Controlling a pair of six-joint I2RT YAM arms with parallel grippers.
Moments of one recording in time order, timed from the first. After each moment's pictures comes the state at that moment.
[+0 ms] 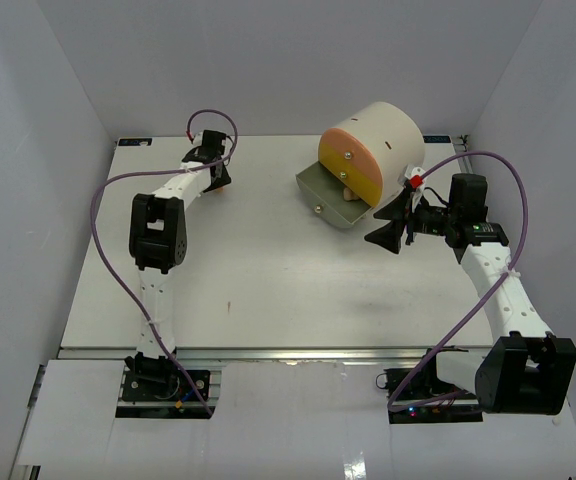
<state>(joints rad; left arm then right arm) -0.20 2.32 1.90 -0.45 -0.32 -0.48 0.01 1.18 0.95 -0.39 -1.12 -0.47</state>
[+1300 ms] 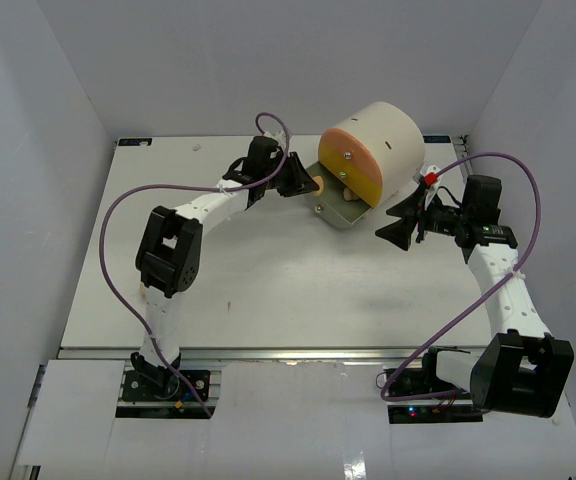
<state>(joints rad) -0.49 2.09 1.64 -0.05 0.41 -0.72 -0.08 1.18 0.94 -0.37 -1.14 -0.46</state>
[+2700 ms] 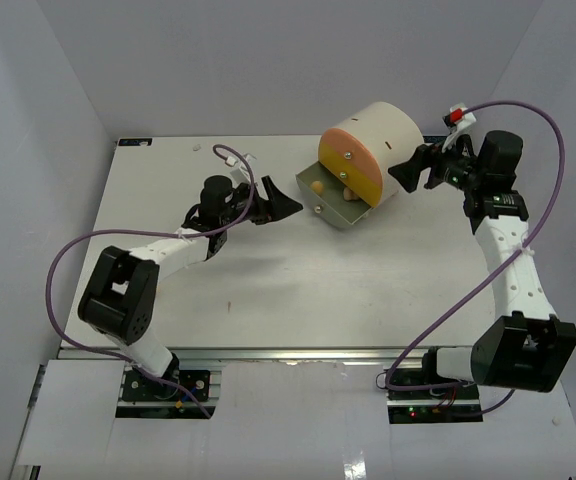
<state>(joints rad) -0.43 1.60 0.93 0.46 0.52 -0.72 -0.07 1.26 1.17 -0.20 -0.80 -0.08</state>
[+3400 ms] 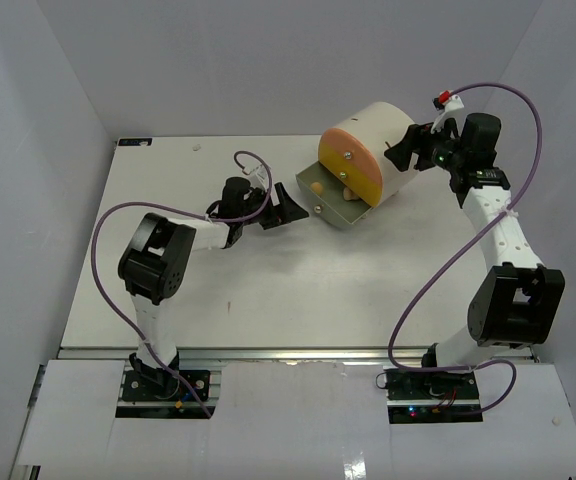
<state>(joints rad) -0.42 2.00 1.10 0.51 0.56 -0.73 -0.03 1.55 1.37 -0.13 -0.64 0.02</state>
